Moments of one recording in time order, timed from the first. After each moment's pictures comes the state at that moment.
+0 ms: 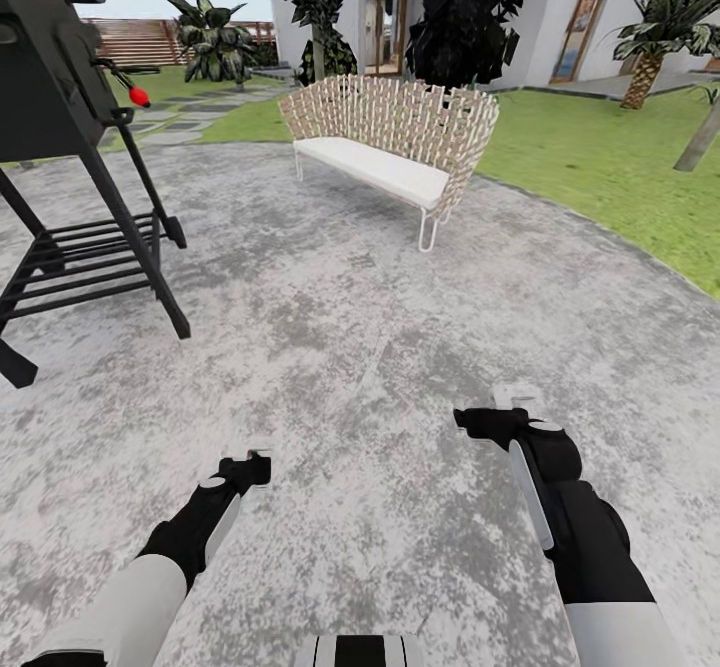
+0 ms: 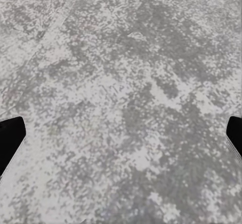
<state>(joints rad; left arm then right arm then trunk) -0.70 -0.01 0.00 -0.54 0.00 0.14 0.00 -0.54 0.00 0.00 -1.45 0.01 0.85 0.00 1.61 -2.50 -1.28</state>
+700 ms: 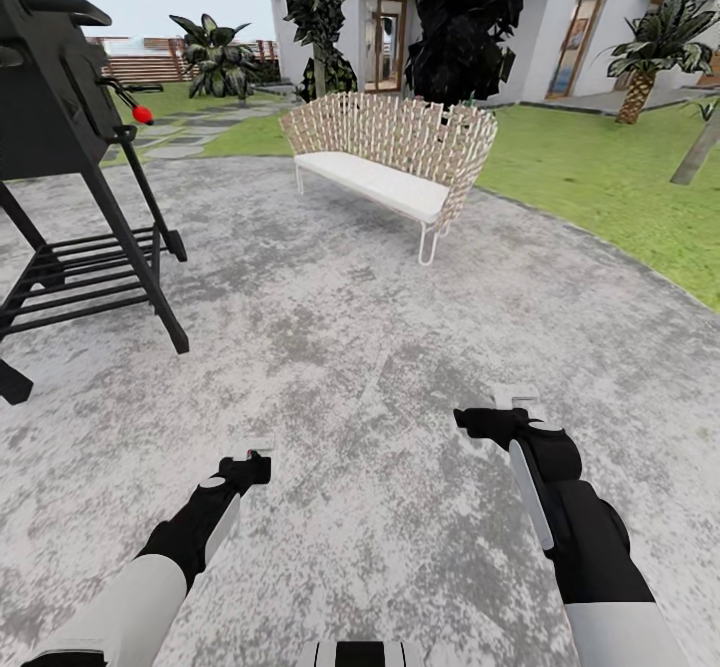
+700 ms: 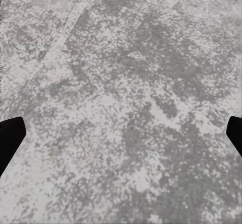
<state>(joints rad) -0.70 0.00 0.00 -0.54 0.00 0.14 0.00 -0.54 0.00 0.00 -1.45 0.01 0.85 0.00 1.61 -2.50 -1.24</state>
